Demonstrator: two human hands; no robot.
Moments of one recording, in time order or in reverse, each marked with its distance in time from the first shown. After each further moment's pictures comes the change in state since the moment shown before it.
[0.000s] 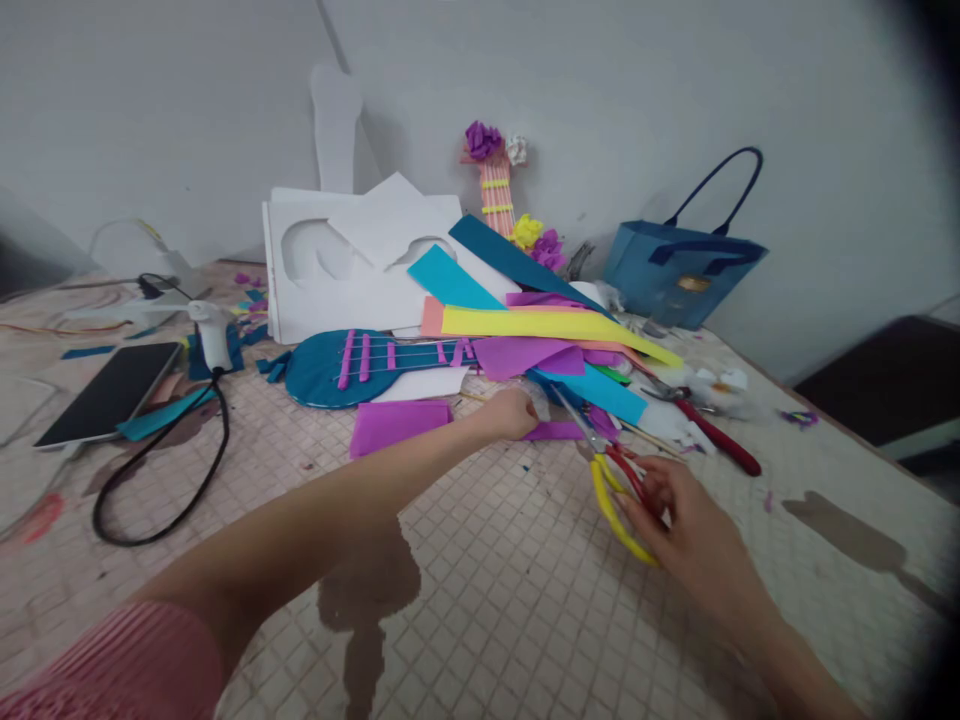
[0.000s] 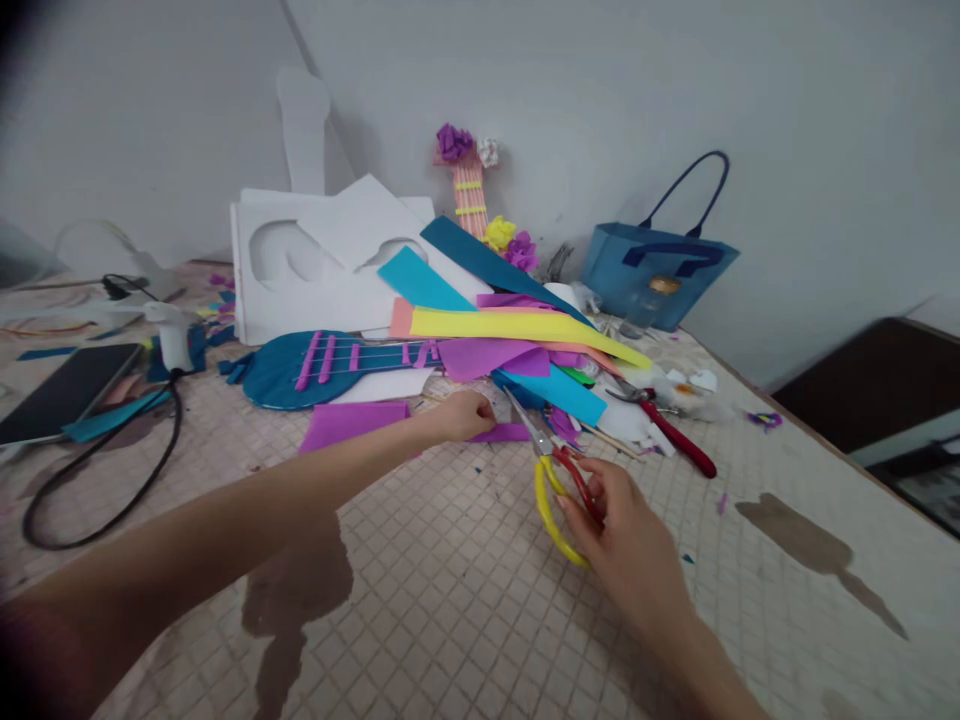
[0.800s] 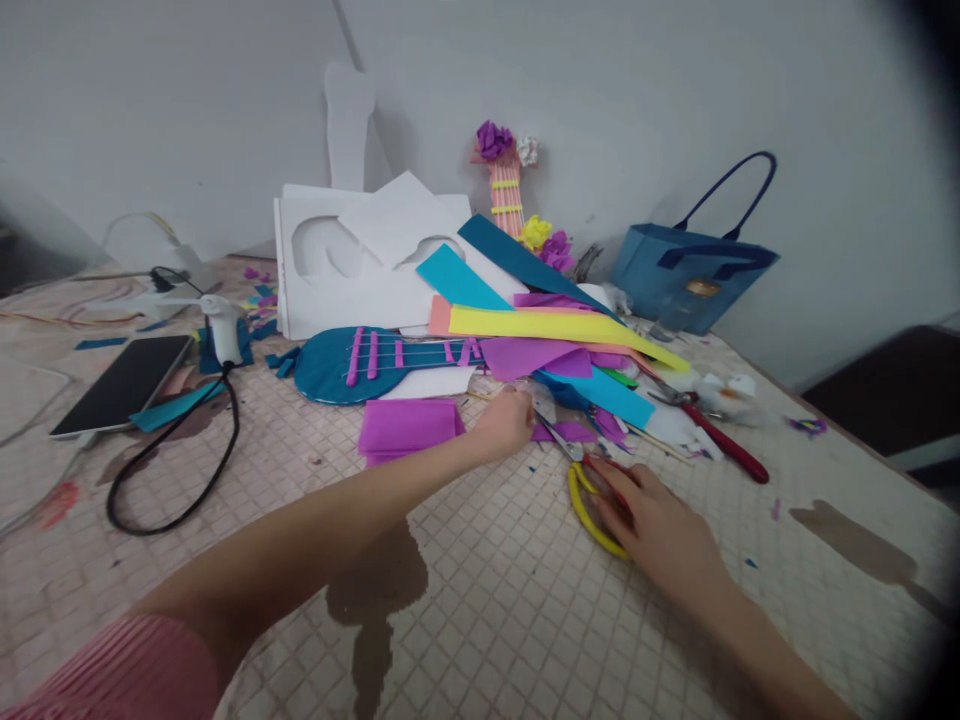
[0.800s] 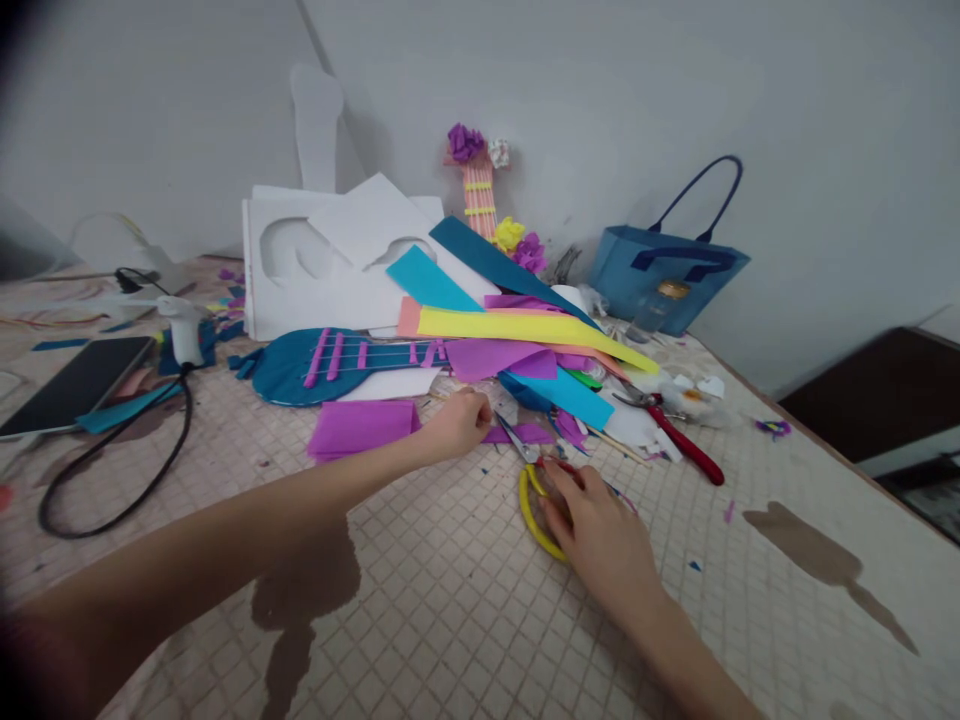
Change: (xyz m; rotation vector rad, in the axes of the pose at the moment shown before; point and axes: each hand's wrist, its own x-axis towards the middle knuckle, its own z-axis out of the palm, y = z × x) left_hand -0.023 -0.003 0.003 0.121 0.098 -0.005; right_hand 0.006 -0.005 0.025 -0.348 -0.121 -0.262
